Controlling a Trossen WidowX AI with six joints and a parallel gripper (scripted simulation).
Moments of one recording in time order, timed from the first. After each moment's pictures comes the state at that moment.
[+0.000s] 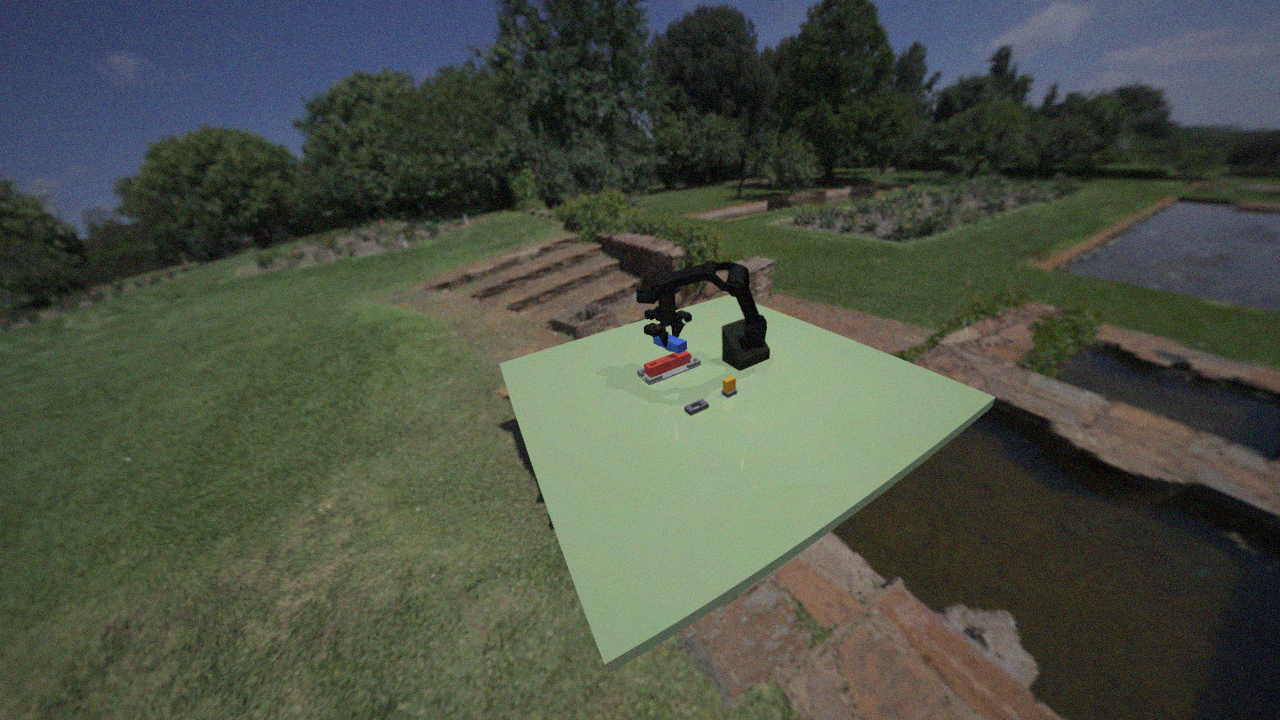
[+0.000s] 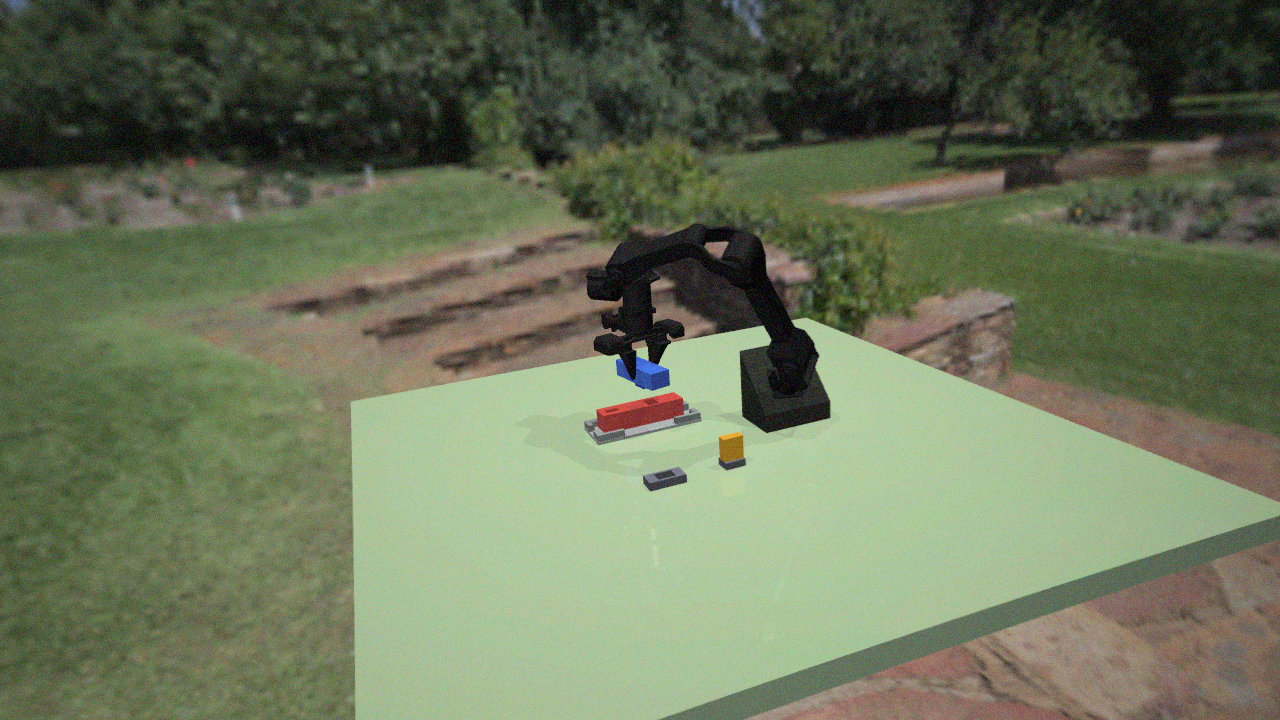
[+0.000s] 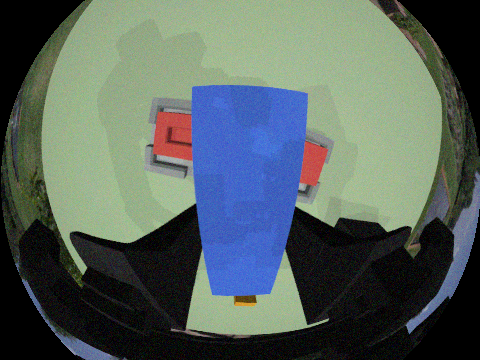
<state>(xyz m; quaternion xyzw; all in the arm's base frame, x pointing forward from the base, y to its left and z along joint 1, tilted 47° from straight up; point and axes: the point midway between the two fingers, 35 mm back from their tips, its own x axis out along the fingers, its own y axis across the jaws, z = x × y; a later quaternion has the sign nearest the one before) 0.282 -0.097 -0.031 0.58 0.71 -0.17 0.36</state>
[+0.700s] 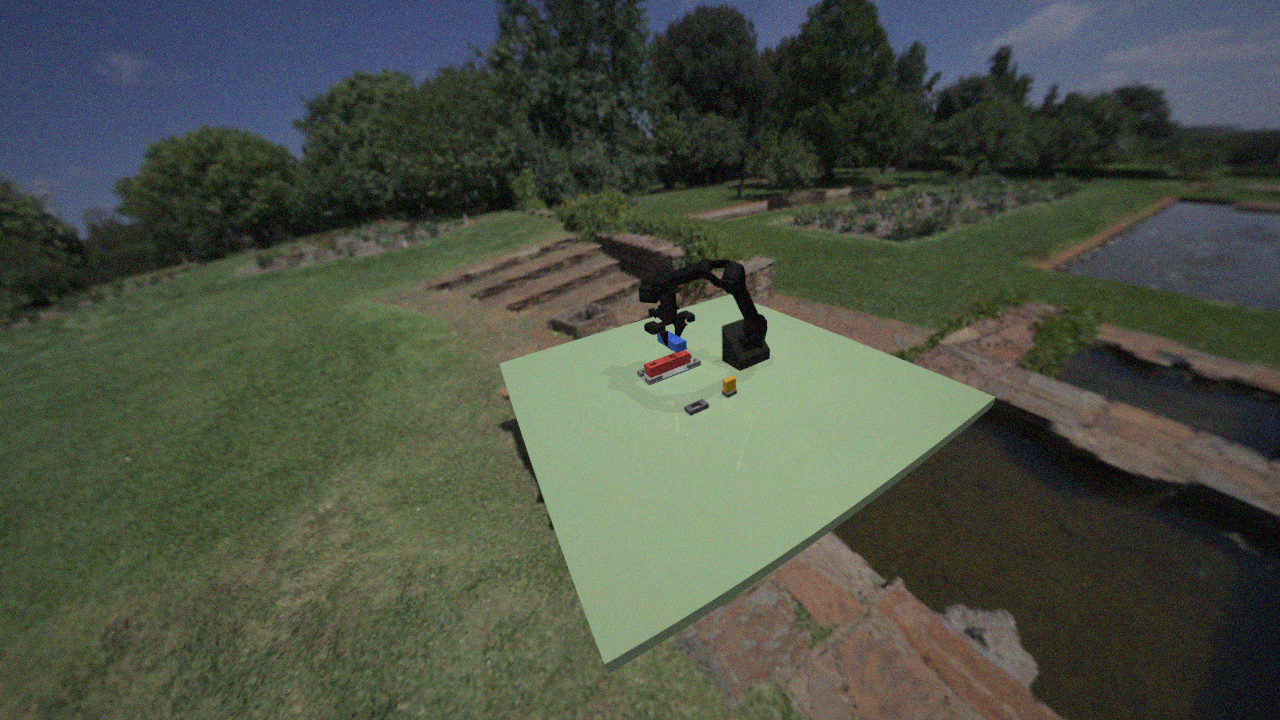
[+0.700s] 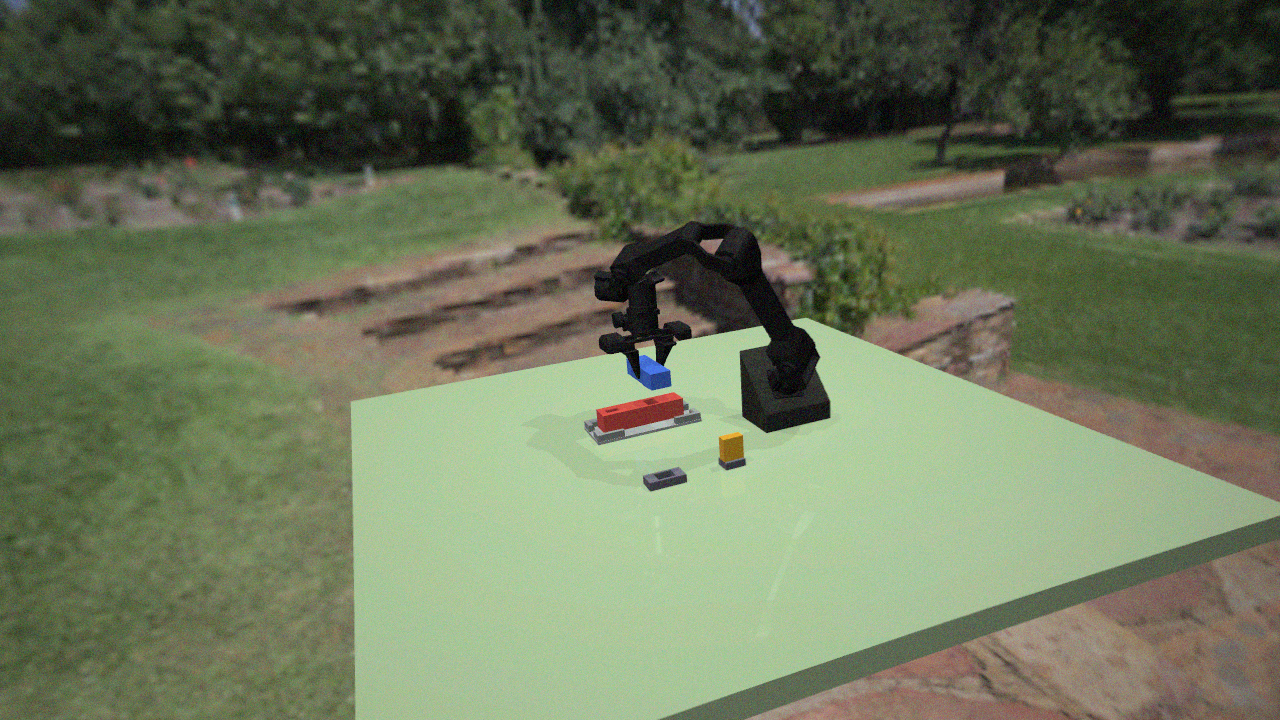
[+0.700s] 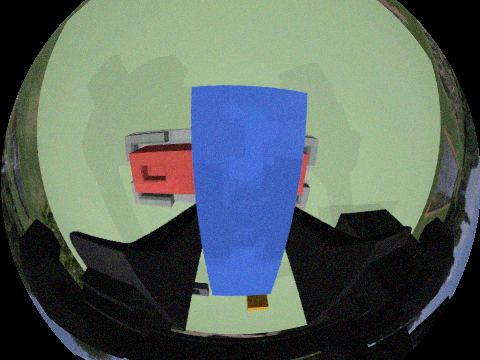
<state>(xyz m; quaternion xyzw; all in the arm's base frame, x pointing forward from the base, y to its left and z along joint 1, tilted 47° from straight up) 0.263 -0.110 -0.056 0.61 0.69 -0.23 0.30</state>
